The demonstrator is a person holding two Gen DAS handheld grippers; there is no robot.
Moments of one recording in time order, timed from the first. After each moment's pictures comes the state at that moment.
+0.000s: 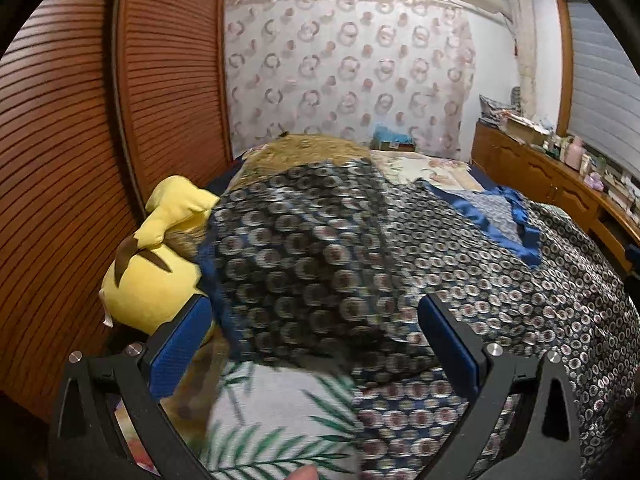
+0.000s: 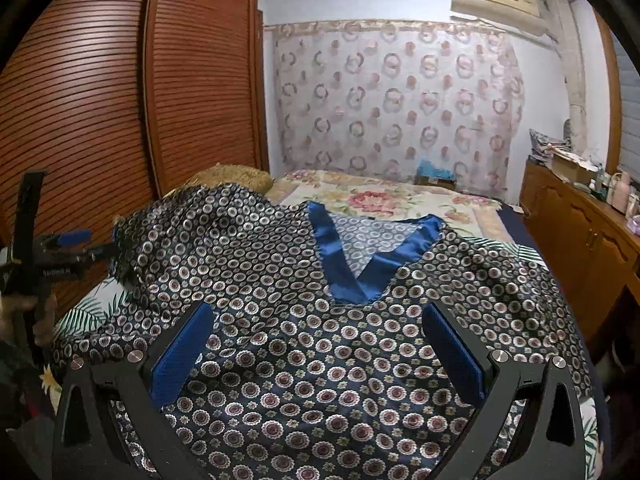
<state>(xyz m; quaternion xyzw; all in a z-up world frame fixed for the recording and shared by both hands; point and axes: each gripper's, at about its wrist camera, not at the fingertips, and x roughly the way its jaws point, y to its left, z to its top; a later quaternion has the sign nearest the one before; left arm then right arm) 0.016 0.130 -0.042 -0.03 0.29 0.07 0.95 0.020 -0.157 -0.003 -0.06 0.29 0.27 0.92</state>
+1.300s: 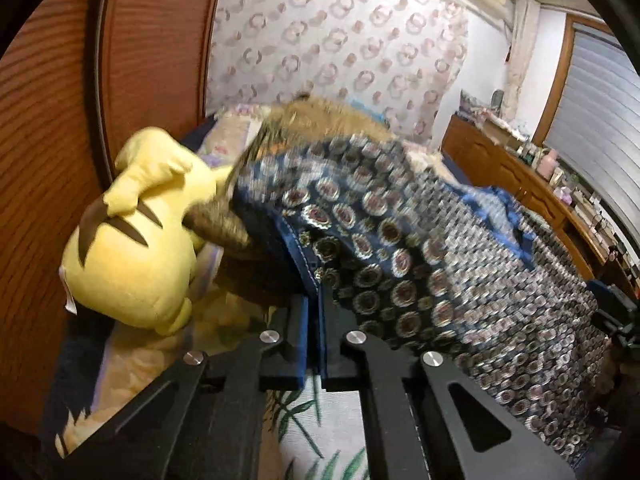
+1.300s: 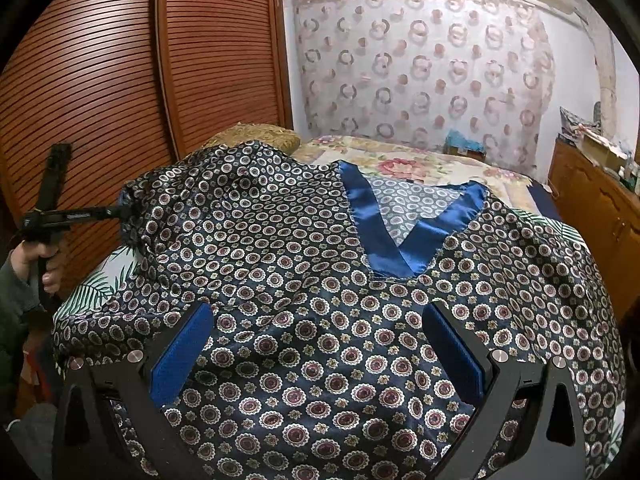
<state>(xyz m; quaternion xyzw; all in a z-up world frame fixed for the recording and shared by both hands) 0.047 0.208 -0.053 -0.11 0.33 -0.03 0.94 0.044 -0.129 -0.029 -0.06 0.34 0.31 0.89</state>
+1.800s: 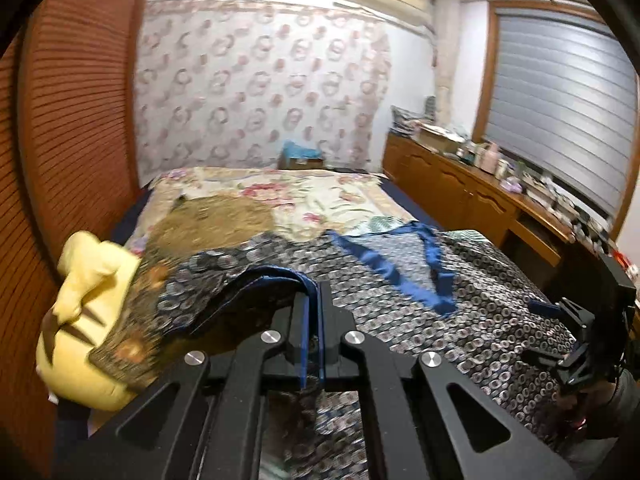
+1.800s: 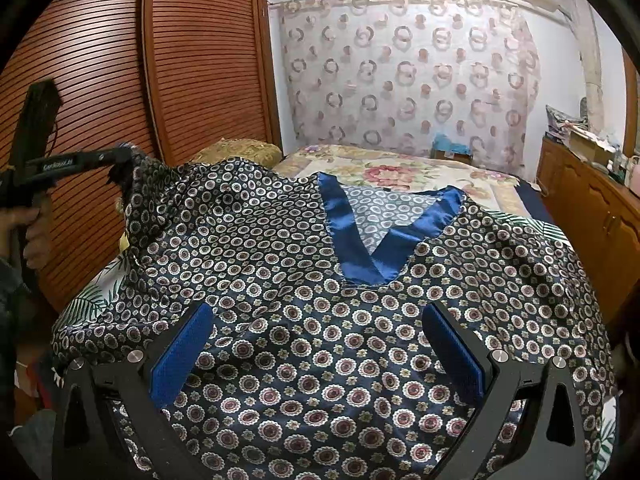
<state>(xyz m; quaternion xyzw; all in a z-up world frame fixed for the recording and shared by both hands) 0.077 0.113 0.031 -0.04 0.27 -0.13 0.95 0.044 -0.150 -0.017 -0.05 0.33 0.30 0.90</state>
